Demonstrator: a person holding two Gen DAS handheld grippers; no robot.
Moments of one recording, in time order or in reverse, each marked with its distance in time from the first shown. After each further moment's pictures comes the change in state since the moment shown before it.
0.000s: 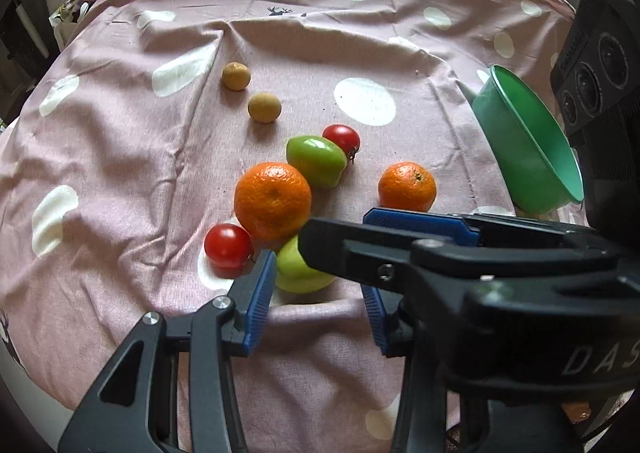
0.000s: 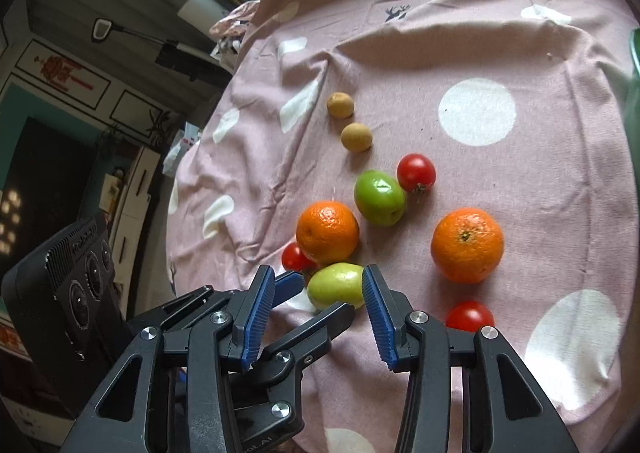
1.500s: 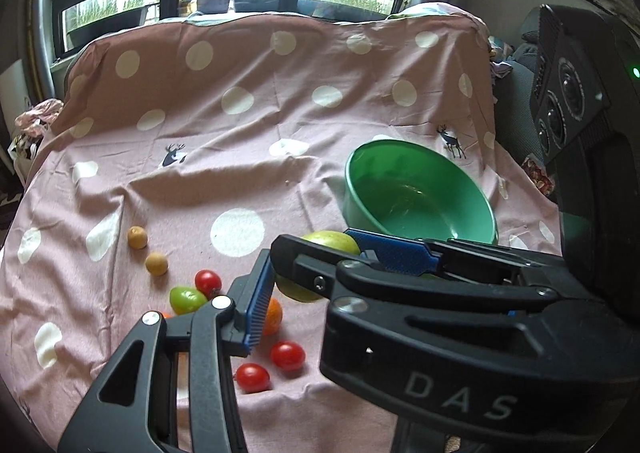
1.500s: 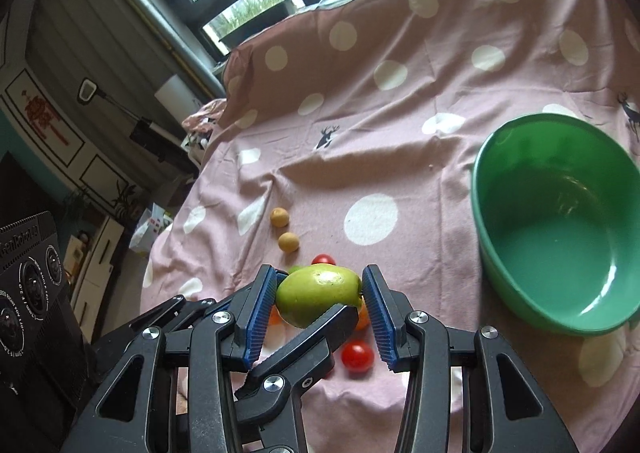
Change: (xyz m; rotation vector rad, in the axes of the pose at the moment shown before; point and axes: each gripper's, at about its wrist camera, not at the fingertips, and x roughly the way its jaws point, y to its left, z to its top) left arm -0.057 -0.121 0.040 0.264 -0.302 -0.103; right arm -0.114 -0.016 -0.003 0.025 -0.368 -0.178
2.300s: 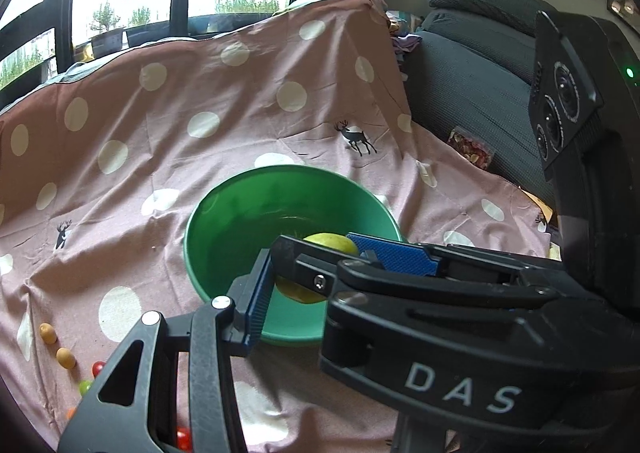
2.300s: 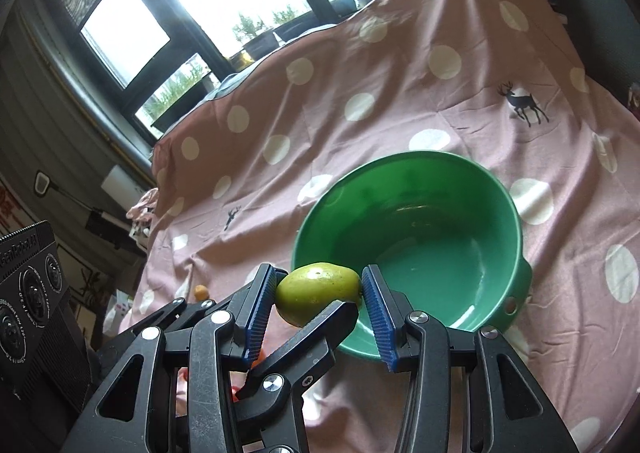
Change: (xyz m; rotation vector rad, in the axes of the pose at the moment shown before) left arm 0.055 -0.099 0.032 0.218 -0.003 -0.233; right arm -0.073 -0.097 0.005 0.217 -0.205 -0.173
